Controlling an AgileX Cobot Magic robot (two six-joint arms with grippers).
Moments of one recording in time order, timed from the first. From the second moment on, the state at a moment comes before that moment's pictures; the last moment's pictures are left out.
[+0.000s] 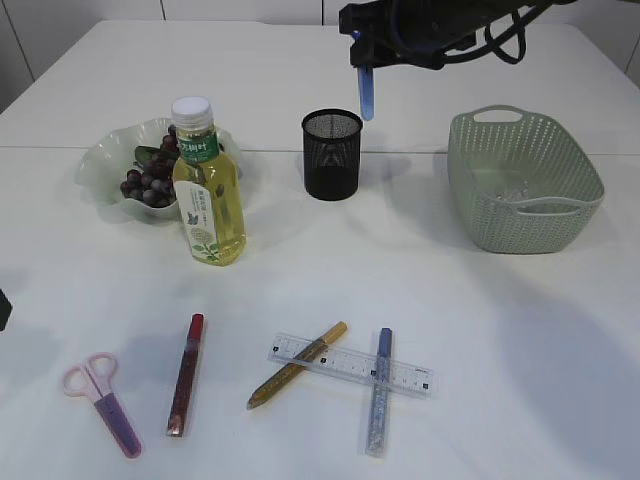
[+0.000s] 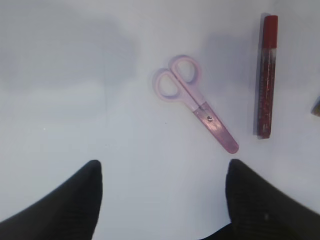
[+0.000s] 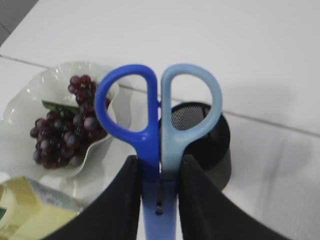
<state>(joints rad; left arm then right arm) -0.10 1.31 -0.86 -0.14 0.95 -0.13 0.27 2.03 -1.82 0.45 0.57 -0.25</state>
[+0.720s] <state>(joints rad) -0.10 1.31 -0.86 -0.15 0.99 -0.13 0.26 2.27 -2.00 0.73 0.27 -0.57</state>
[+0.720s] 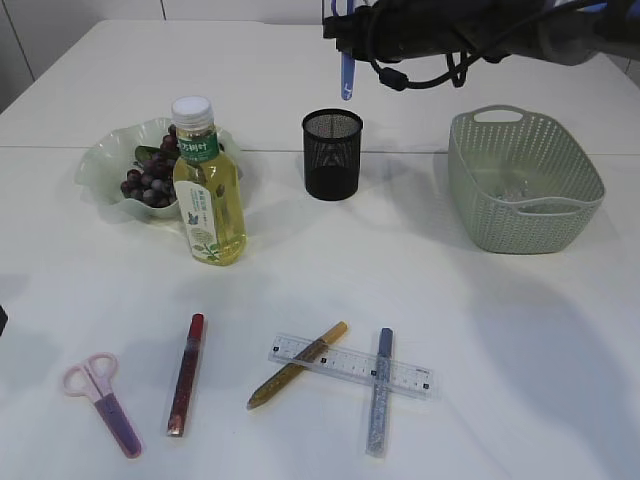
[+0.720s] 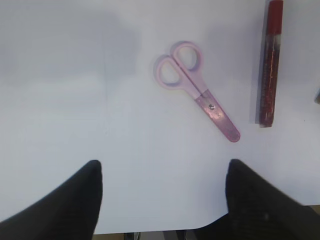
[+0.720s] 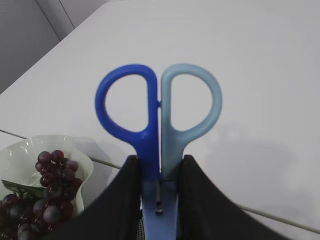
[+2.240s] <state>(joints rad) -0.10 1.31 -0.86 -0.15 0.98 -0.13 0.28 2.36 -2.07 0.81 0.36 -0.62</state>
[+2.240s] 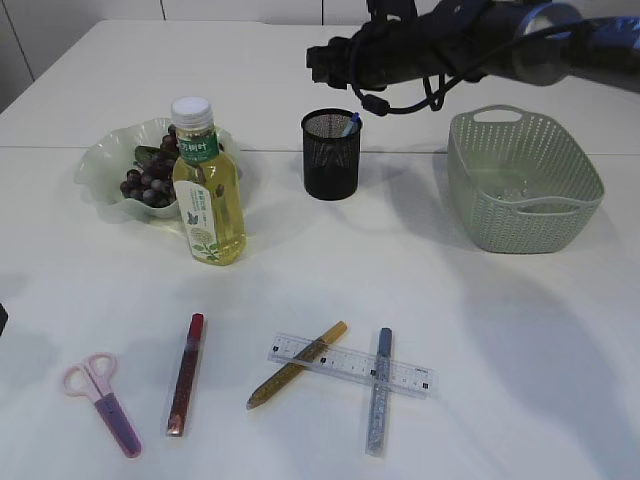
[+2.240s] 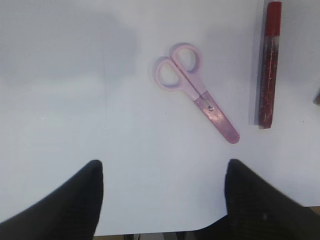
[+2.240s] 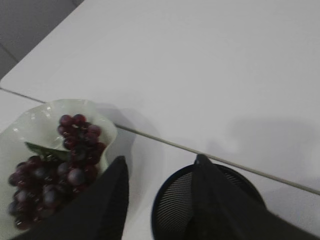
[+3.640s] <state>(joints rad) -0.10 1.31 -0.86 -0.17 0.95 -0.13 0.29 1.82 -1.77 0.08 1.25 0.13</state>
